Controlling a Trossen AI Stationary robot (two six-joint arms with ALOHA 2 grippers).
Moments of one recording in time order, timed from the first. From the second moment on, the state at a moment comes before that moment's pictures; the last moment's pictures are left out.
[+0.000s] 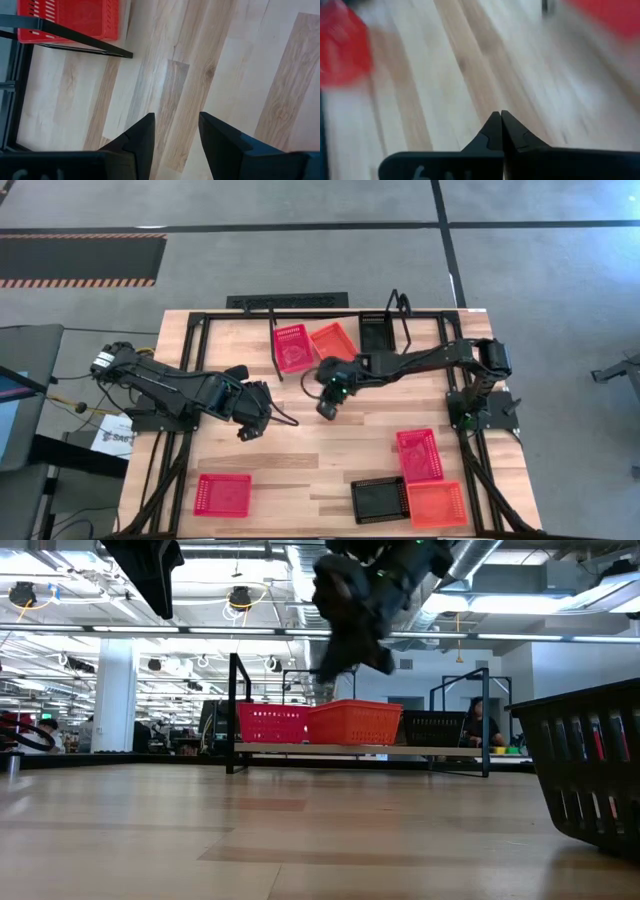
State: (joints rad) left arm -0.32 1.42 1.32 -1.32 -0.38 -0.56; right arm -0.04 1.79 1.34 -0.45 -0.07 0.48
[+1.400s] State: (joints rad) left arm -0.32 1.42 1.32 -1.32 -0.38 -0.56; right arm 0.01 1.79 1.34 -0.57 0.11 0.44
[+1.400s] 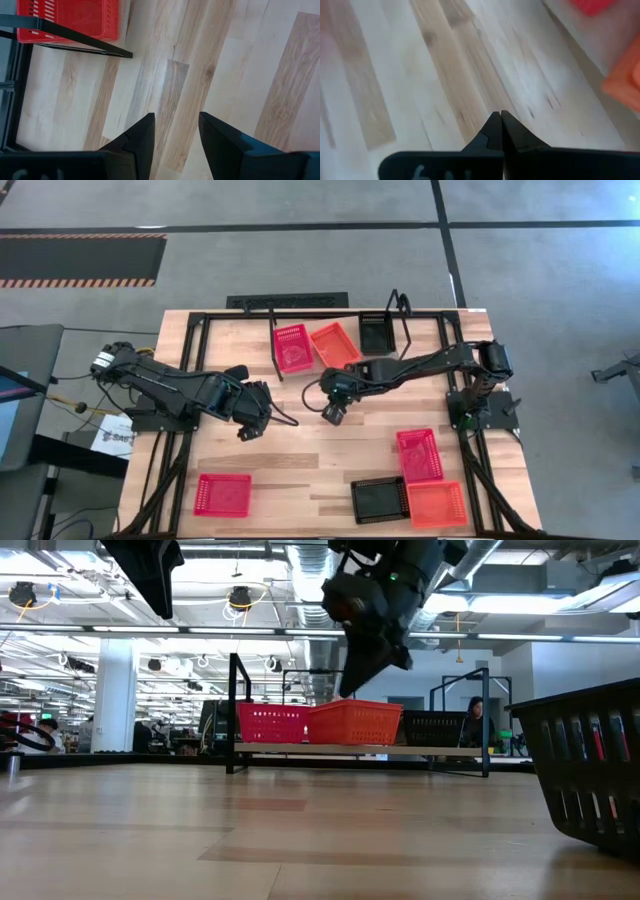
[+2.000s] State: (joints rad) left arm -0.32 1.42 1.32 -1.32 -0.38 -0.56; right arm -0.04 1.82 1.34 -0.63 0.34 0.37
